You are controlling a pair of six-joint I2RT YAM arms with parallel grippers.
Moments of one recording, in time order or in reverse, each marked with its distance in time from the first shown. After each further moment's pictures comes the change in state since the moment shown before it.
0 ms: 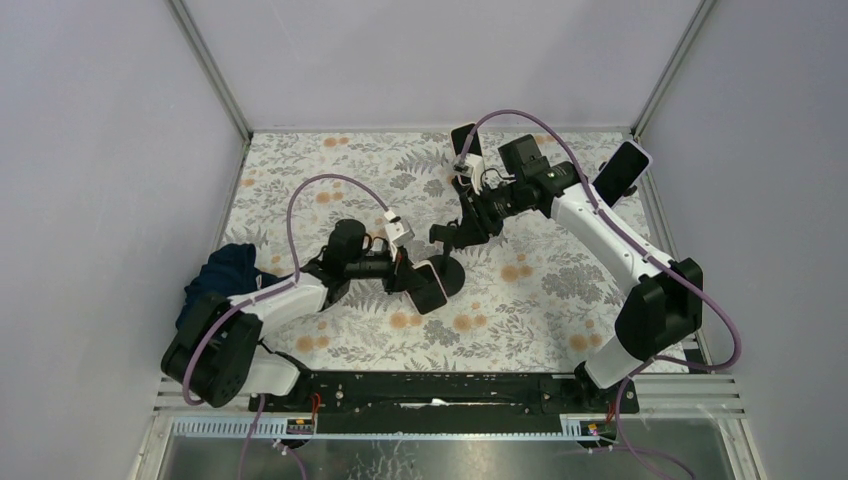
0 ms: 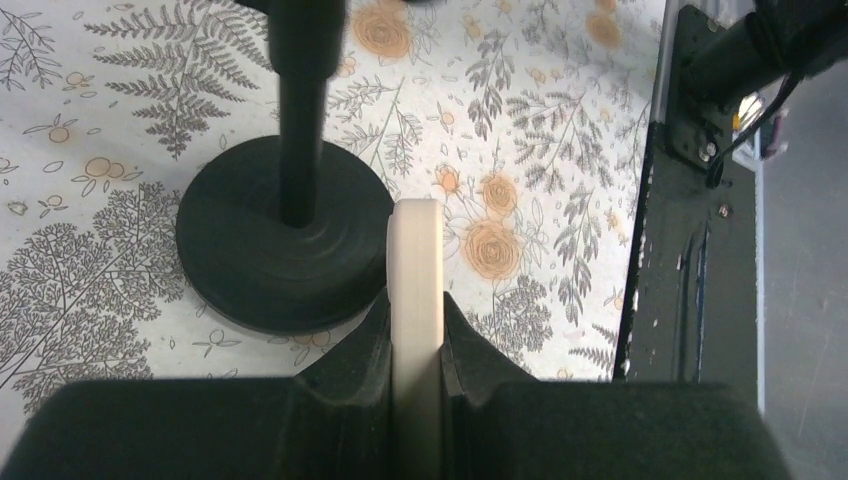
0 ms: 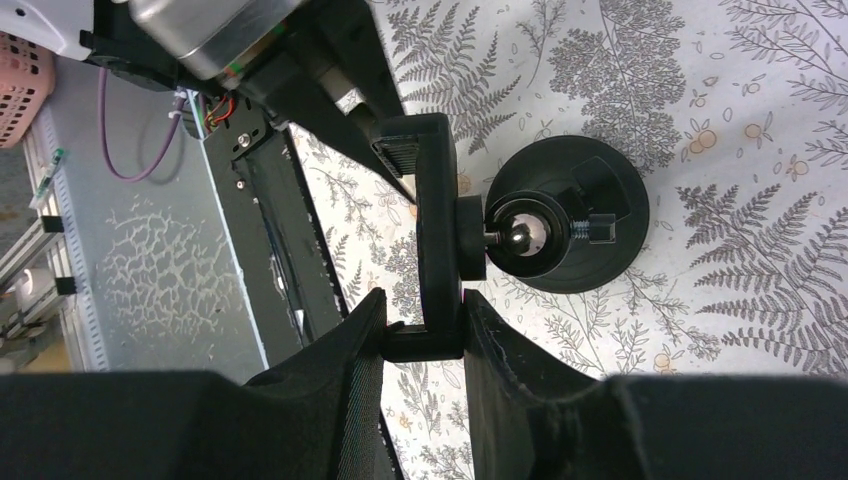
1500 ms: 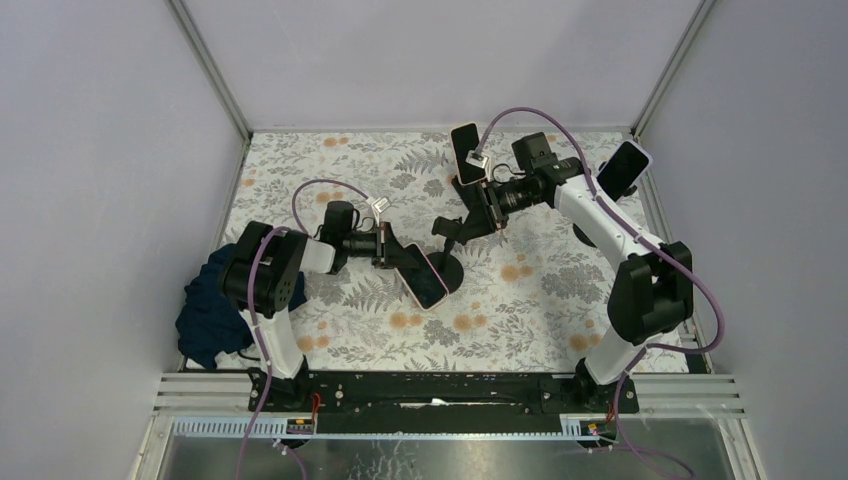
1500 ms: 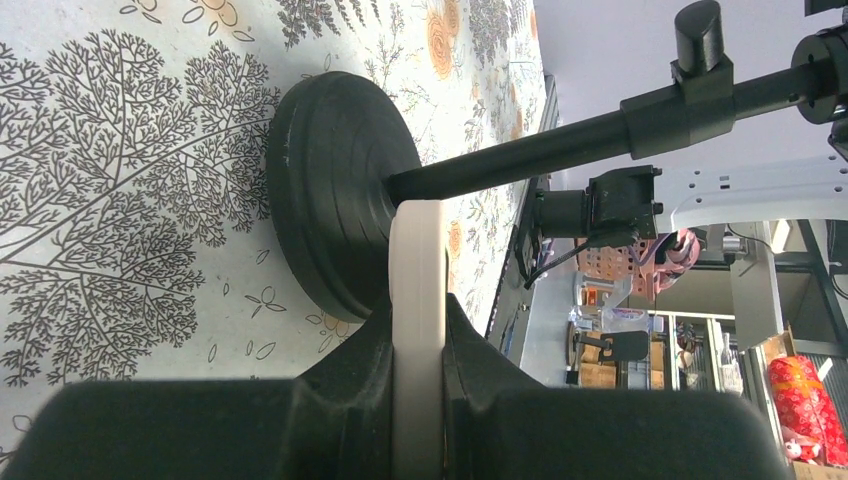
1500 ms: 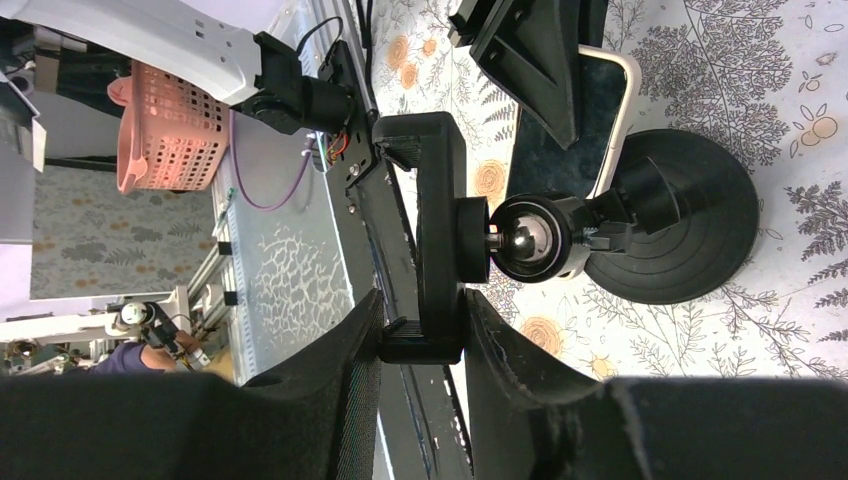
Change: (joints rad) left arm 0.276 0.553 0.174 0.235 0.291 -0.639; right arm -0.118 0.086 -0.015 0.022 -0.268 0.118
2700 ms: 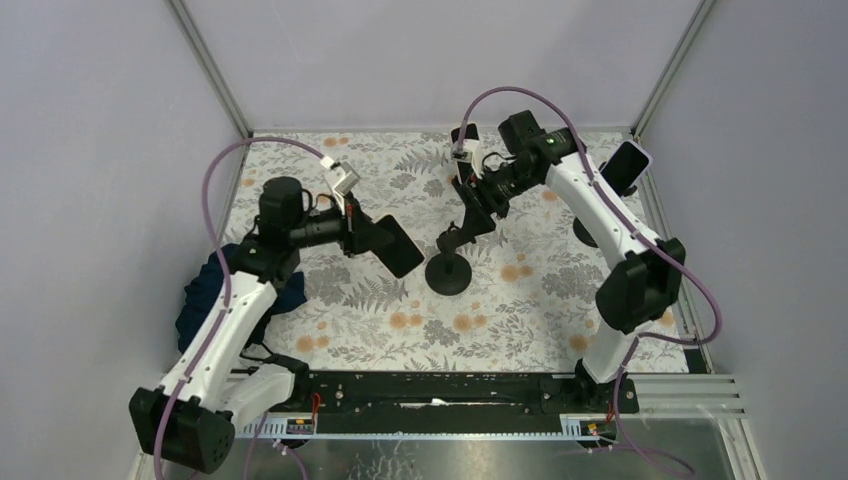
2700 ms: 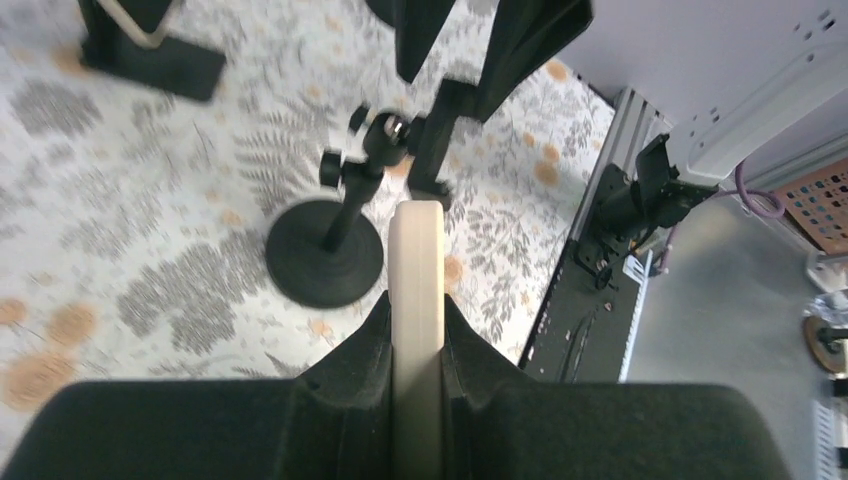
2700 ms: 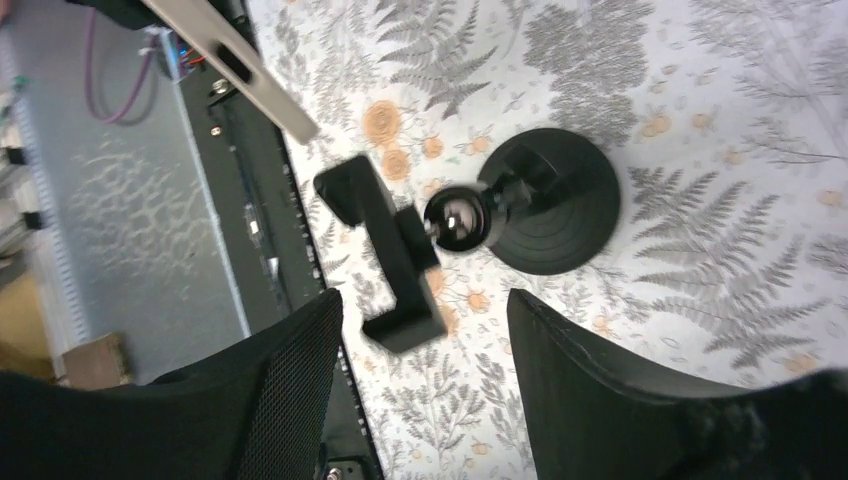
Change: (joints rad) left arm -0.035 -0.837 0.195 -0.825 -0.206 0.507; right arm 0.070 0.129 0.378 -0.423 0.250 -0.397
